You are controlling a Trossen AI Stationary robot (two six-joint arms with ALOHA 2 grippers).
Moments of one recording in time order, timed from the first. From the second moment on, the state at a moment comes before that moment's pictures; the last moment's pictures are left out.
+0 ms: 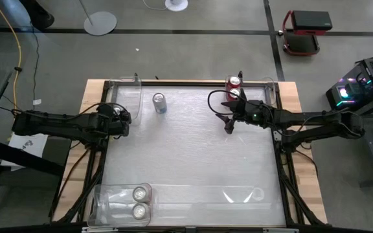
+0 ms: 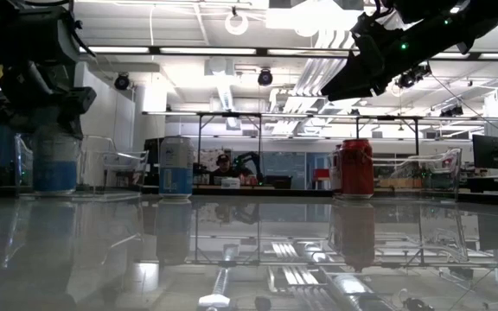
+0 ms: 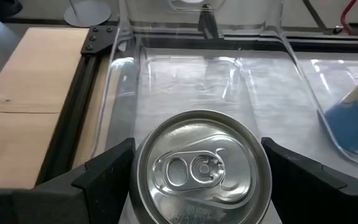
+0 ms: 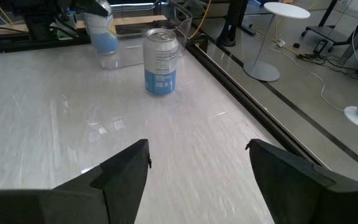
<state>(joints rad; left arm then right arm) 0.05 0.77 0.46 -1.10 -0.94 -1.44 -0.21 1.04 0.57 0.08 0.25 0.00</state>
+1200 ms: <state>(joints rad) 0.16 0.77 0.53 -1.09 -0.83 -1.25 -0.21 1.04 0.57 0.06 0.25 0.00</state>
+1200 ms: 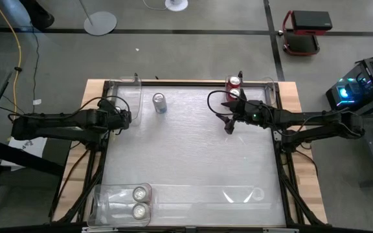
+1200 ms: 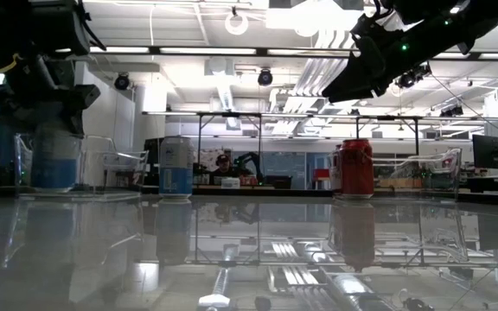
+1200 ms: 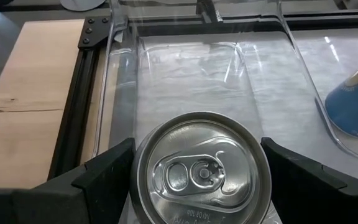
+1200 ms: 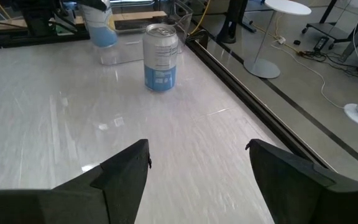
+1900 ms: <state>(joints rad) 0.16 0.77 0.57 -1.10 -0.80 -1.21 -0.21 1.04 0.57 0.06 0.25 0.00</state>
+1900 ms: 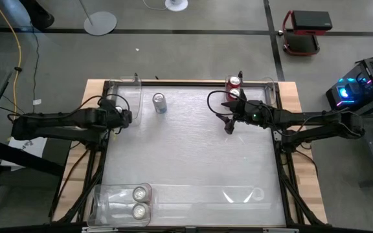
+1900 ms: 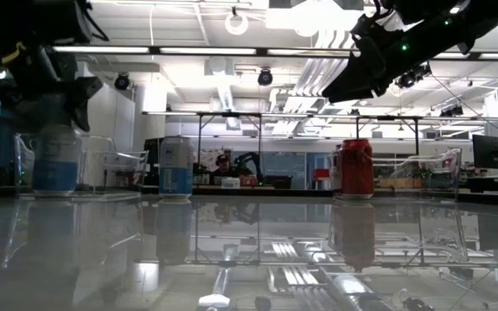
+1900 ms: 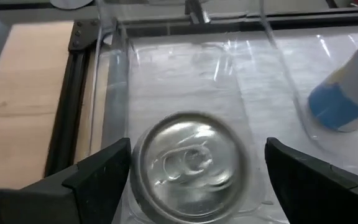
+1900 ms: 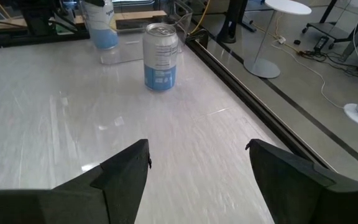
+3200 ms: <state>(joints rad) 0.51 1.37 0.84 -0.14 -0.25 0.06 -0.21 1.04 0.57 0.03 0.23 0.07</state>
